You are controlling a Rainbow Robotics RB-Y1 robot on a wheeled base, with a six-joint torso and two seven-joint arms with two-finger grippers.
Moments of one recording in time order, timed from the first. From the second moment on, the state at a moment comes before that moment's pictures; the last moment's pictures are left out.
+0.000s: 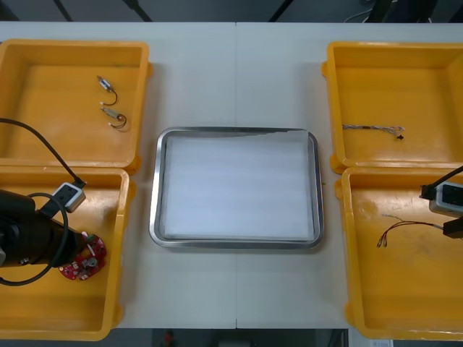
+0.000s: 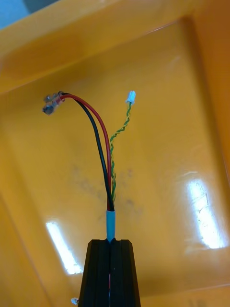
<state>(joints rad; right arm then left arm) 0.07 -1.00 -0.24 -2.14 -1.16 1.61 2.45 -0.07 1.26 -0.49 -2.10 0.76 1.05 -1.19</state>
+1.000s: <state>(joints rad) -0.14 -0.96 -0.35 -2.19 -1.24 1.91 1.76 -0.07 1.26 -0.50 -2.10 0.74 1.03 -1.19</state>
